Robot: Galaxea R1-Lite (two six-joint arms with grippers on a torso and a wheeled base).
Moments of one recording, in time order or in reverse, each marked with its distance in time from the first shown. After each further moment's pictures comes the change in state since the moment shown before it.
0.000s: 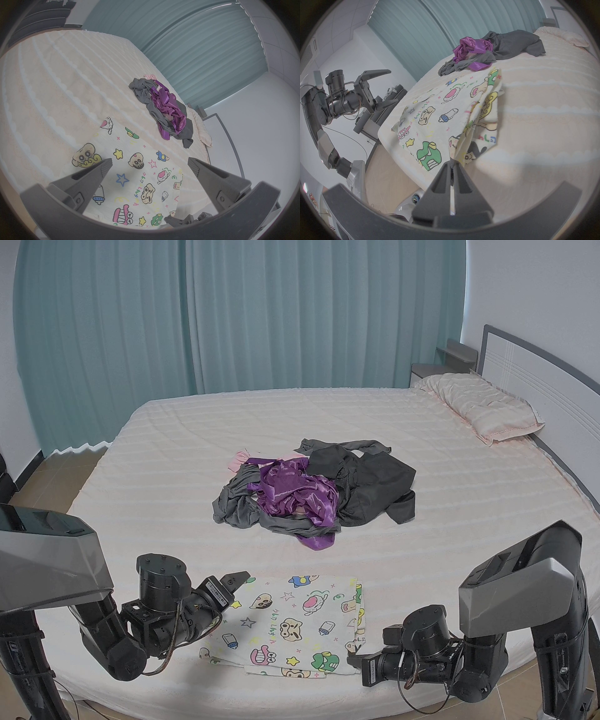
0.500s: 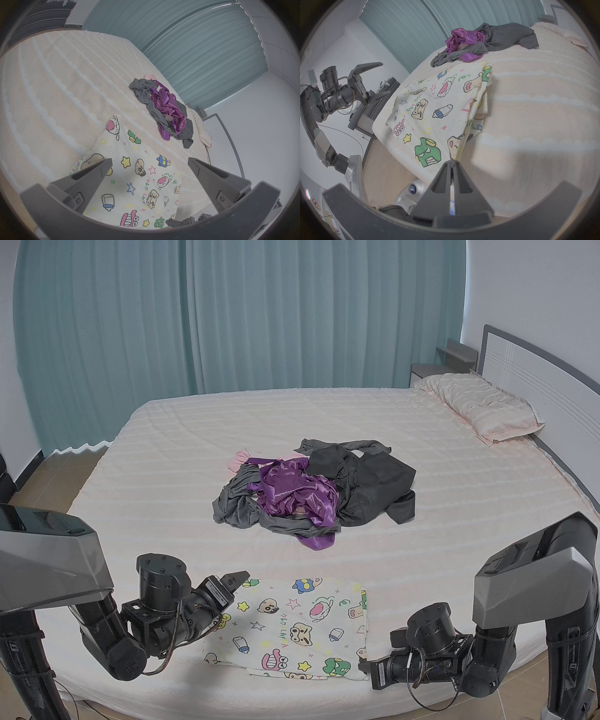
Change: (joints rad) left arm 0.001 0.001 -0.001 0.000 0.001 0.001; right arm -0.026 -0.065 0.013 0.172 -0.002 -0.025
